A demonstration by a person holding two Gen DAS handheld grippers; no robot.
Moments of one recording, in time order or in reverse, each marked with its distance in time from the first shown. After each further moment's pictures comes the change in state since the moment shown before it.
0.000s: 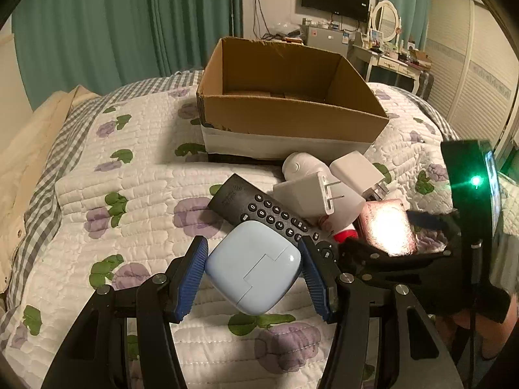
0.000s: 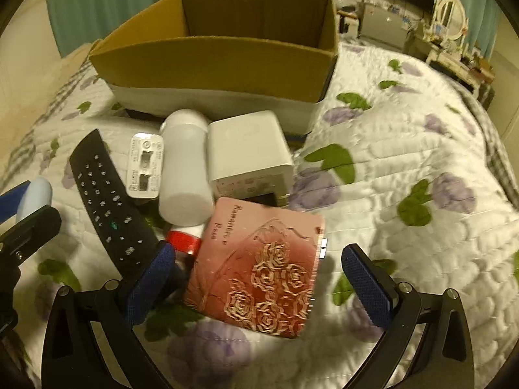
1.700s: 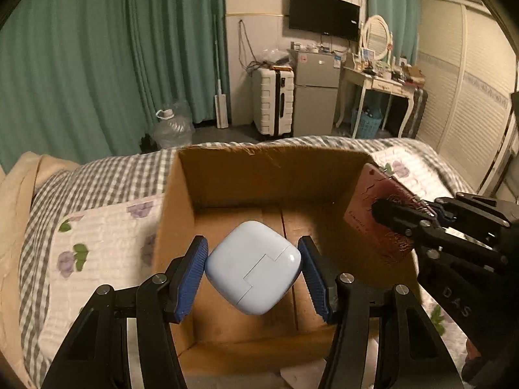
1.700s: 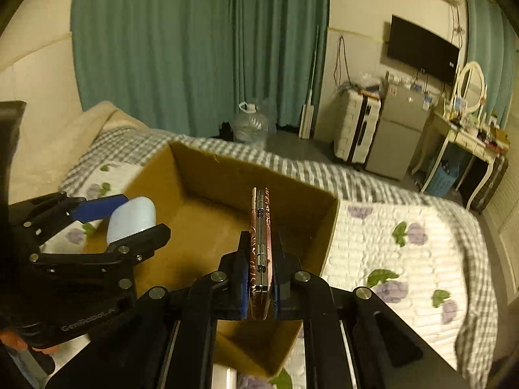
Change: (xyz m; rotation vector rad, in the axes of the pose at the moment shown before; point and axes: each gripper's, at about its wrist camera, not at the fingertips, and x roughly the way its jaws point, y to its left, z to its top) left arm 0.086 -0.017 0.182 0.073 -0.107 -0.023; right arm -0.024 -0.028 0.185 -0.125 -0.277 0.054
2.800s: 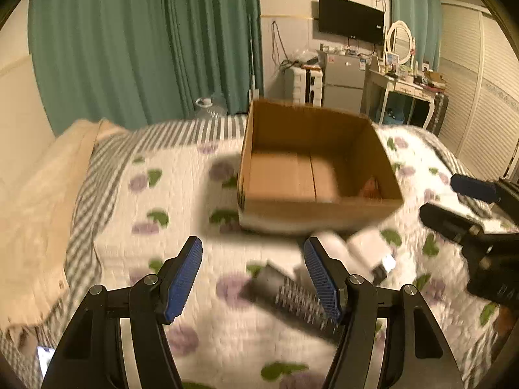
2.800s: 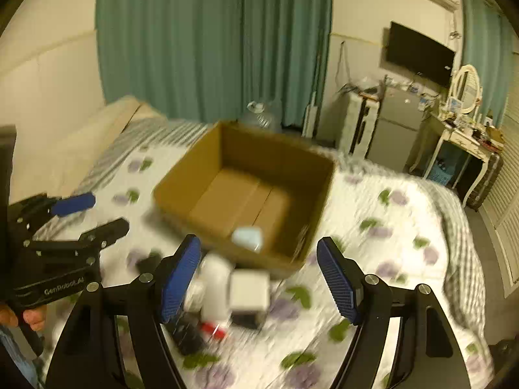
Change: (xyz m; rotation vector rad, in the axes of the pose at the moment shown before) left arm -0.128 0.019 -0.109 -0.093 0.019 0.123; right arm -0.118 0.050 -0.067 -0.034 0.000 0.012
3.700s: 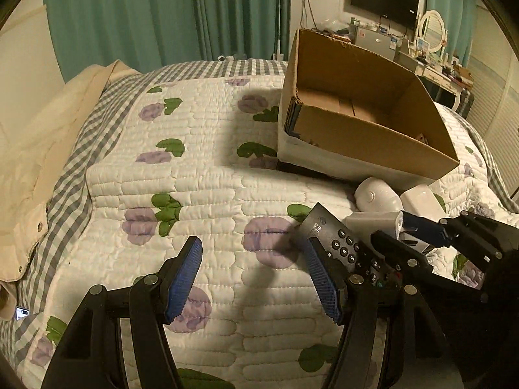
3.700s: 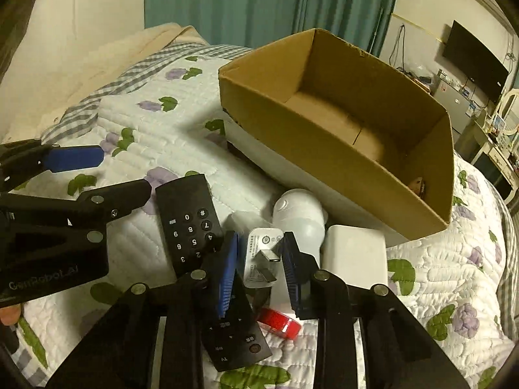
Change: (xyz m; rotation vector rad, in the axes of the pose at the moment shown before) left arm 0.052 0.032 -0.044 -0.094 0.148 0.043; right arm 0.101 0.078 -0.060 -0.179 0.155 0.090
